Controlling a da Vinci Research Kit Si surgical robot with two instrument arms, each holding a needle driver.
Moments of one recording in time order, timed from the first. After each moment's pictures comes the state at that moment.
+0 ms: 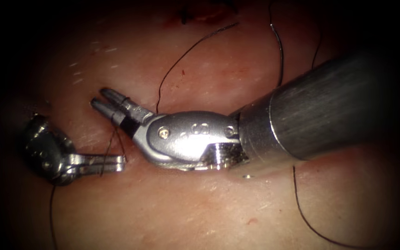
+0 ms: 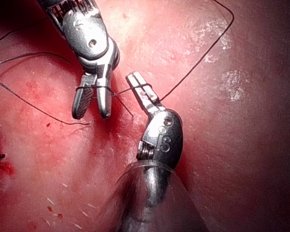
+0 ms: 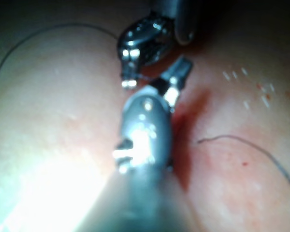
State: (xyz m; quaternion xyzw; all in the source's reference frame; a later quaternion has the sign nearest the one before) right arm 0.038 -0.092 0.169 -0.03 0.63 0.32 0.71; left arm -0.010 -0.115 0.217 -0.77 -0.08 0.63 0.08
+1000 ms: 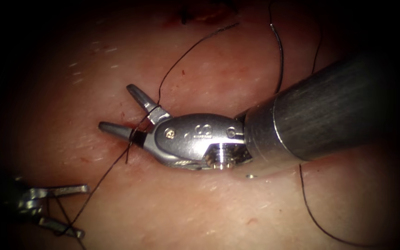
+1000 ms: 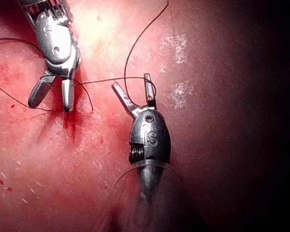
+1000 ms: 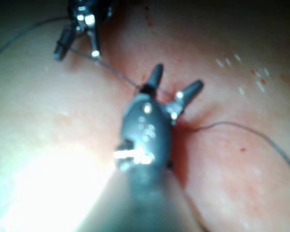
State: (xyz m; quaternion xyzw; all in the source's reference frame) right arm 0.036 -0.093 0.172 0.00 0.55 0.30 0.78; left arm -0.006 -0.117 0.213 -0.66 -0.12 0.72 0.16
